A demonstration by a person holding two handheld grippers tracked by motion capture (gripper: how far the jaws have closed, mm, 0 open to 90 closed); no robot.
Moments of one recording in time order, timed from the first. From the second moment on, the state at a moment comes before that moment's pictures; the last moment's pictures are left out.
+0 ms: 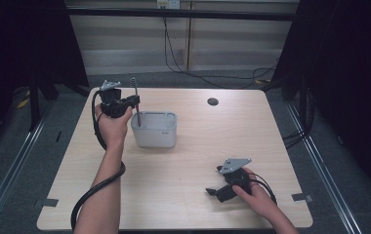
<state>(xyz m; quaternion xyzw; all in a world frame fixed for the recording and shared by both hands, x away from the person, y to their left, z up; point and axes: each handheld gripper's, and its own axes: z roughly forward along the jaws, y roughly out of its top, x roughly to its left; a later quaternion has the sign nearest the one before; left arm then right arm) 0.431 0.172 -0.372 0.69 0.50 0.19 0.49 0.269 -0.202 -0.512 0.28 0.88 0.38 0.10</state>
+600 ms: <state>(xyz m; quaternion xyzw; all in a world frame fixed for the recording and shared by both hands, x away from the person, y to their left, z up) 0.424 0.176 -0.382 0.69 0.50 0.20 0.48 0.269 -0.202 -0.512 0.28 0.88 0.38 0.10</state>
